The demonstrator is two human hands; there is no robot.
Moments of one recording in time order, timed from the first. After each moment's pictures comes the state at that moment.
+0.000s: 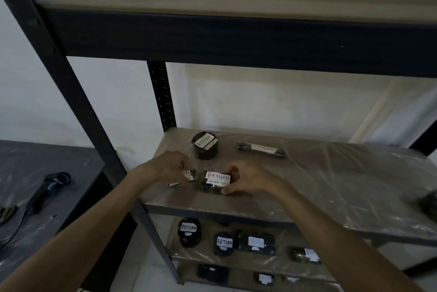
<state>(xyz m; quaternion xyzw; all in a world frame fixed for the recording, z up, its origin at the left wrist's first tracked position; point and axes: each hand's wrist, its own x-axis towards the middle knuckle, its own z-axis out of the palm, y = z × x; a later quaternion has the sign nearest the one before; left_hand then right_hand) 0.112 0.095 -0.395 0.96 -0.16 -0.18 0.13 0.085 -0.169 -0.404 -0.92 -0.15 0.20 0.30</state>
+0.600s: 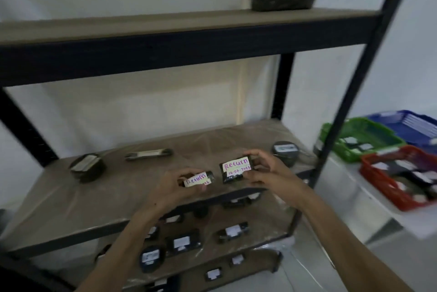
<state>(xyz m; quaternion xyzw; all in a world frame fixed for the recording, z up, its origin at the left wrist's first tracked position) -0.029 -0.209 -0.377 0.84 -0.24 -0.13 0.47 -0.119 -0.475 -0.371 -0.73 0.07 0.00 0.68</state>
